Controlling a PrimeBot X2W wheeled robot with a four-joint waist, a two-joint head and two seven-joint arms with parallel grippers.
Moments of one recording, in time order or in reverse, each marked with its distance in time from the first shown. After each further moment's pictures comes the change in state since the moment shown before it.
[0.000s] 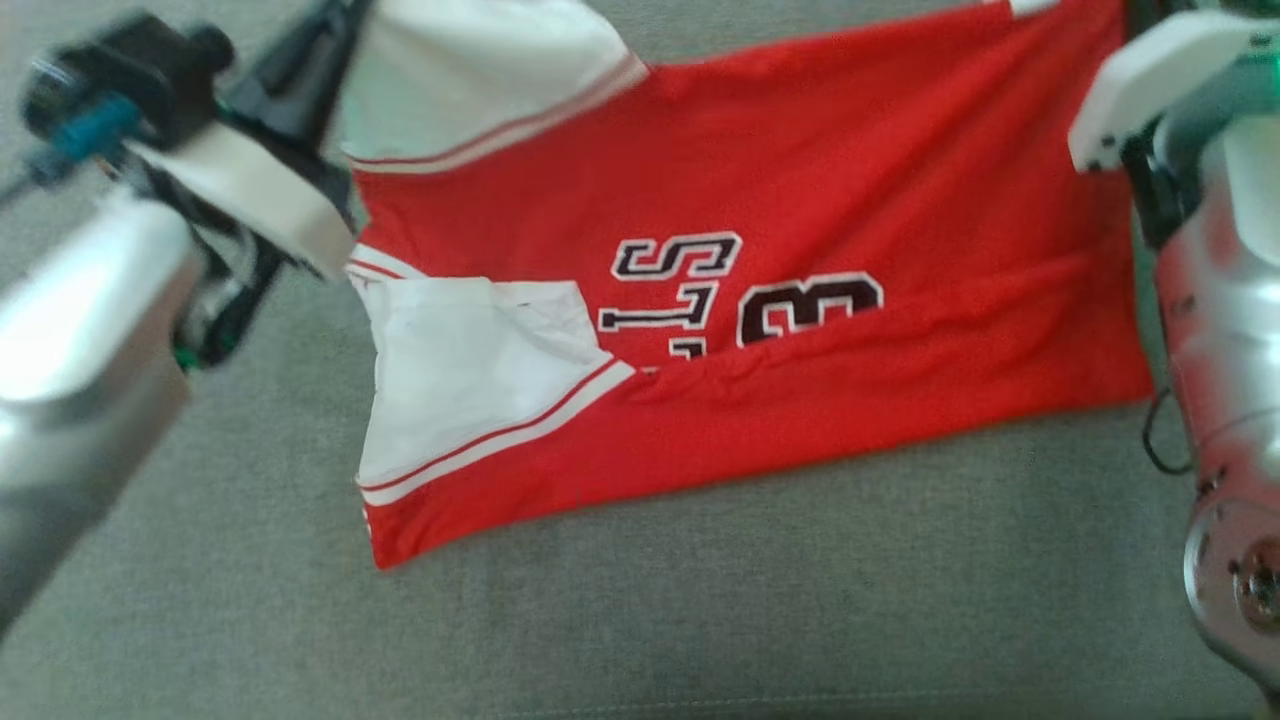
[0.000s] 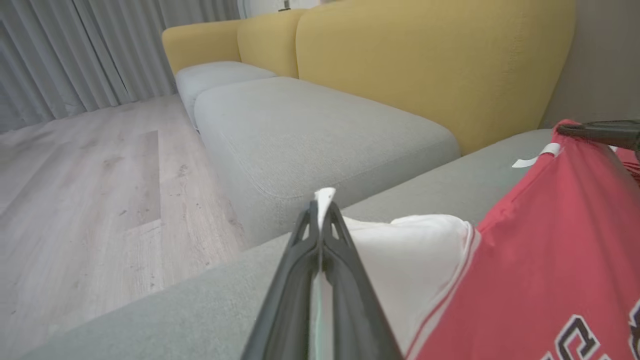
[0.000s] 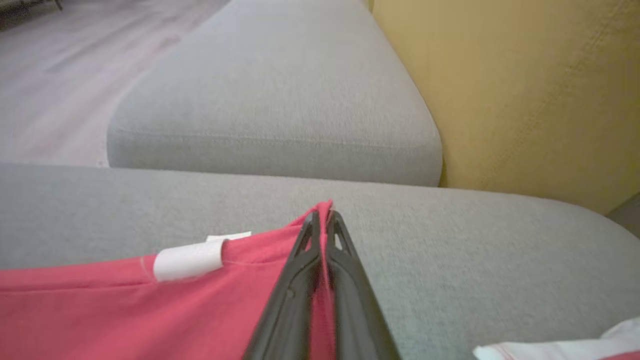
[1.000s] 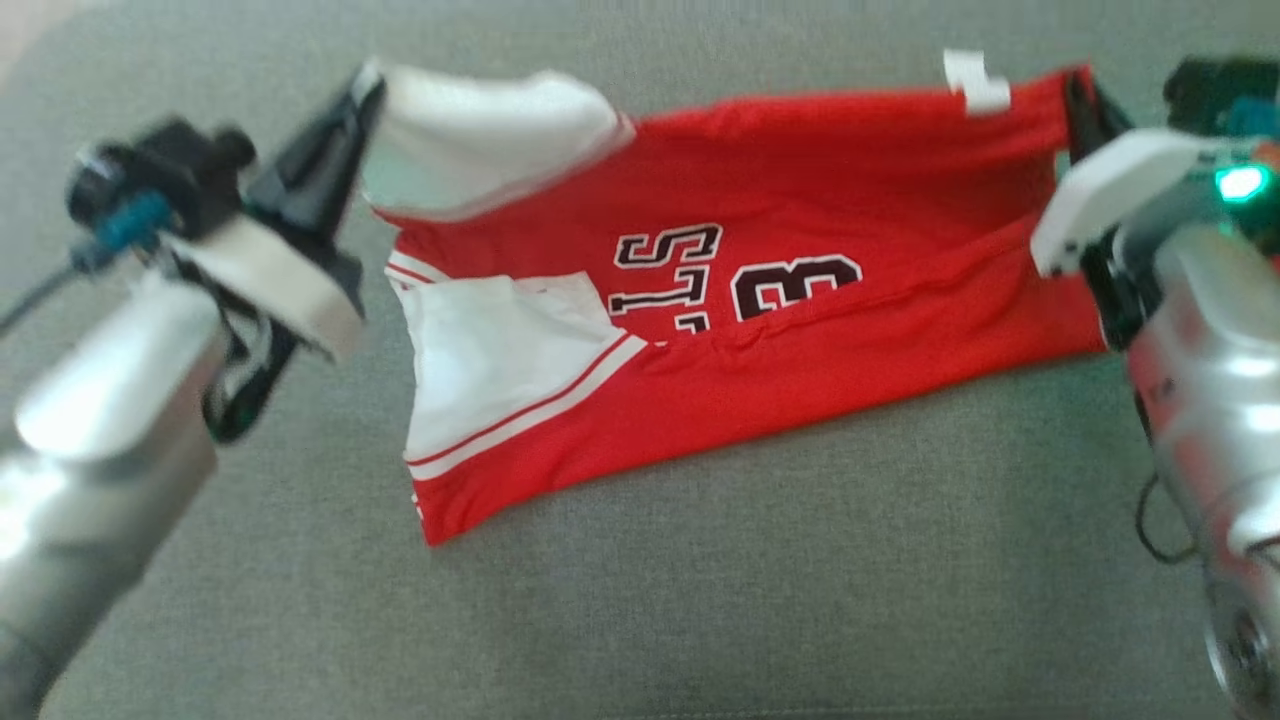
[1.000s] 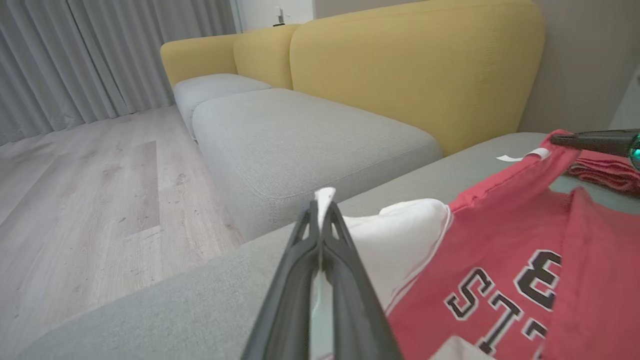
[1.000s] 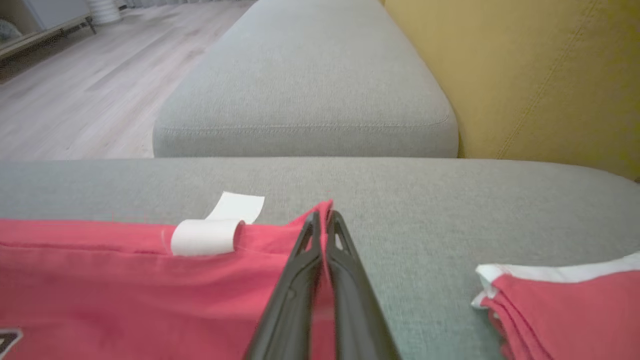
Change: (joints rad) left arm 0.077 -0.039 -0.009 0.134 0.018 -0.079 -0.089; right arm 0.066 -0.044 0.346 0.143 0.410 0.000 -0.111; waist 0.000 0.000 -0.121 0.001
